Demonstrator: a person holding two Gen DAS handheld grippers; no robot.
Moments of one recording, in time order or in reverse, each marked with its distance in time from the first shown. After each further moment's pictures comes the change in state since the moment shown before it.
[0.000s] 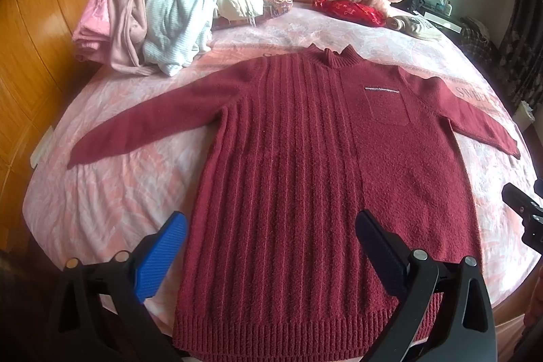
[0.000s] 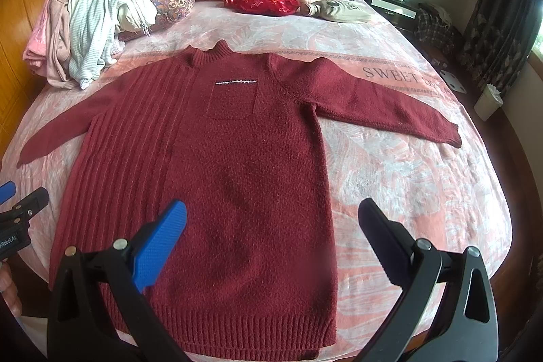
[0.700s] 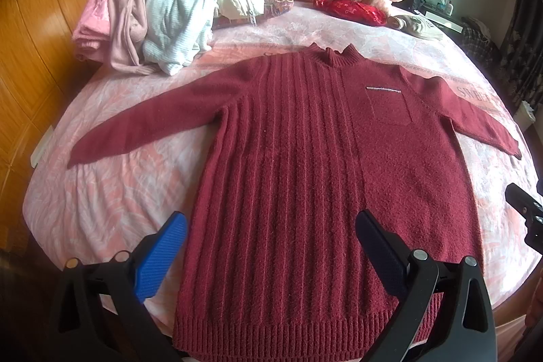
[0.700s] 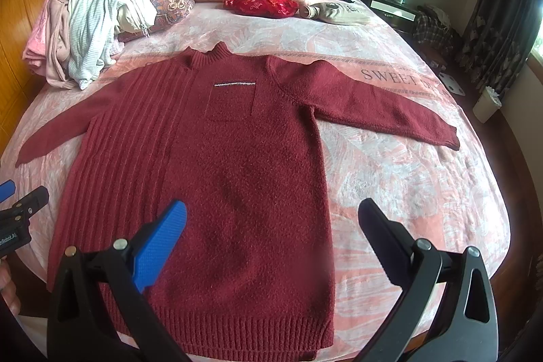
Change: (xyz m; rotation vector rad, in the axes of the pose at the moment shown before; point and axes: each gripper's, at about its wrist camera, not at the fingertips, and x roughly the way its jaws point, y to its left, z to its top) left arm 0.001 0.001 0.000 -0.001 0.002 0.000; right arm 0.001 -0.002 0.000 0.001 -0.006 -0.003
